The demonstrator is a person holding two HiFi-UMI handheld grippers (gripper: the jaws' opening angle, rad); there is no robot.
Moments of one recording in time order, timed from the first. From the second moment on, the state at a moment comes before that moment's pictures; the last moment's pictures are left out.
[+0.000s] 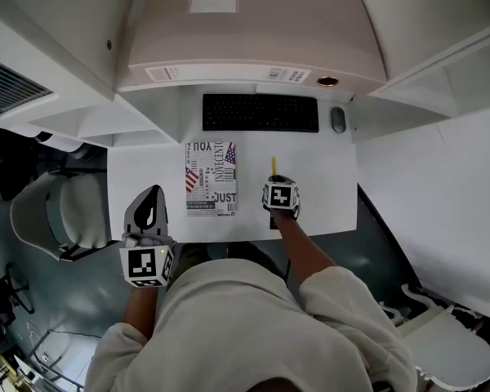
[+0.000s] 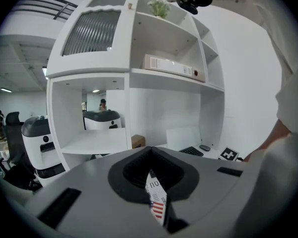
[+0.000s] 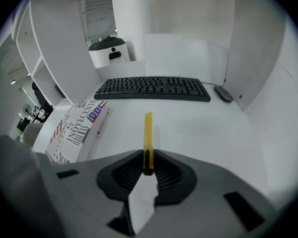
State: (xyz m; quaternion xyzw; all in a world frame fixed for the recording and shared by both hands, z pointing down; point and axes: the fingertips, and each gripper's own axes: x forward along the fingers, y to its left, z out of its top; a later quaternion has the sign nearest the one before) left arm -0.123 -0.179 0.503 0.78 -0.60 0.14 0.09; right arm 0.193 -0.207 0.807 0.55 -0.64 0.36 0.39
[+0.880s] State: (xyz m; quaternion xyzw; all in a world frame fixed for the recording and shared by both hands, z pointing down) left arm -0.149 -0.187 0.518 0.77 -0.61 0.13 0.12; right arm 0.187 -0.190 0.848 0.52 -0.57 0.44 0.46
